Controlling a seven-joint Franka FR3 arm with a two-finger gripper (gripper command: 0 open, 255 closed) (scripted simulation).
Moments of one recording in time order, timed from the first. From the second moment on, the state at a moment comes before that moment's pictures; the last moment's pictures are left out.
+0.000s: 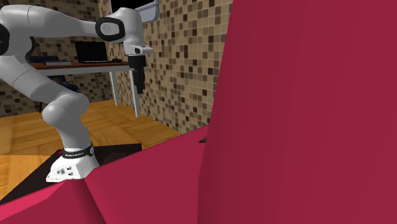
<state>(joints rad) 0.02 -0.78 -0.02 -2.44 0.00 1.71 0.01</state>
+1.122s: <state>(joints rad) -0.08 -0.37 -0.13 -2.35 0.06 2.24 0.11</state>
